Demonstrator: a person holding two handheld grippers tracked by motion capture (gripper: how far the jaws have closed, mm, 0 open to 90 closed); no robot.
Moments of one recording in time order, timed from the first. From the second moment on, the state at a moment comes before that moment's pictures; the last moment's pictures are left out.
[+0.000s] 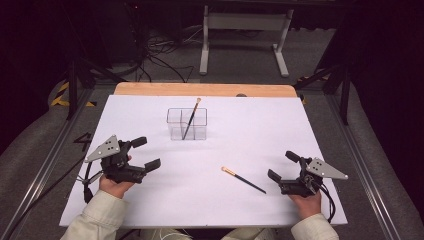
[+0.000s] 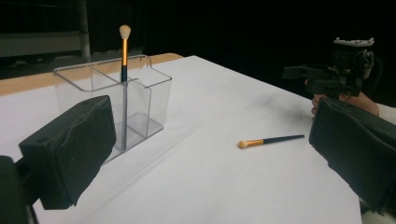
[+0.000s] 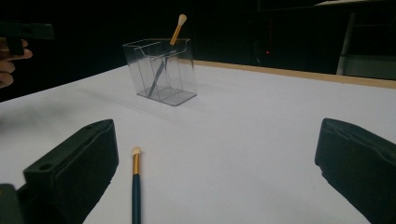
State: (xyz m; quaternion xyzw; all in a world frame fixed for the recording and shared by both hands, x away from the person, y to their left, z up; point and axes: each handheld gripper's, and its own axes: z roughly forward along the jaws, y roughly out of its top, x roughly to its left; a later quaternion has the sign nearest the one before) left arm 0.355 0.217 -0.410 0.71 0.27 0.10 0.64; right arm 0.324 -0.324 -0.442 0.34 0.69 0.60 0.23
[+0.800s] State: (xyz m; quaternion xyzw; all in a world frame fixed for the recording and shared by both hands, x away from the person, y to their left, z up) left arm 0.349 0.224 -0.440 0.72 0.29 0.11 0.62; right arm 0.324 -0.316 -0.425 0.33 0.69 0.60 0.22
